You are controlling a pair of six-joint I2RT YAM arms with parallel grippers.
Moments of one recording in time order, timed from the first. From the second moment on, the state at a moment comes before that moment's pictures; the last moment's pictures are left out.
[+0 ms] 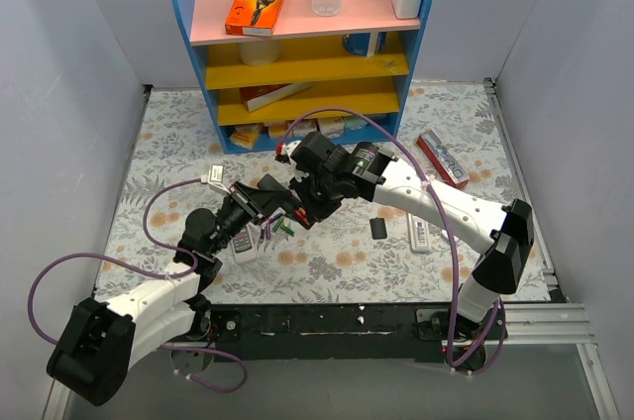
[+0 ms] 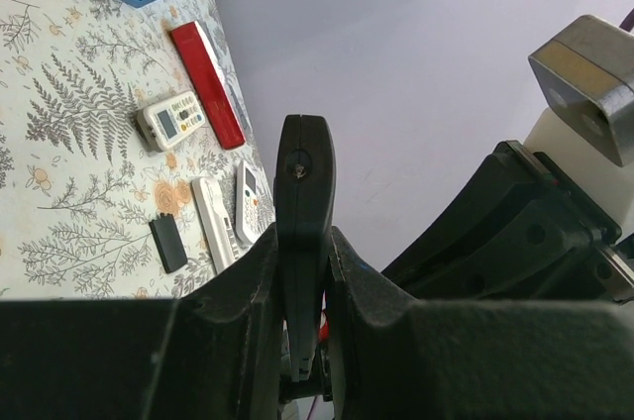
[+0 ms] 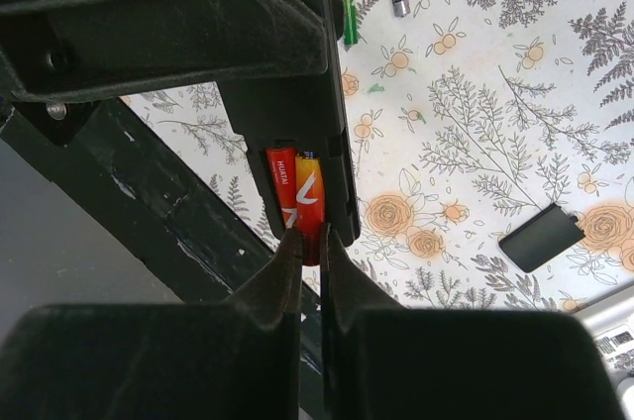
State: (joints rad) left arm -0.47 0.93 0.17 0.88 0.29 -1.27; right arm 1.06 1.67 1.67 -1.02 -0.05 0.26
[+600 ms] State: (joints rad) left arm -0.47 0.93 0.10 0.96 0.26 -1.36; right arm 1.08 1.67 1.69 -1.04 -0.03 0.26
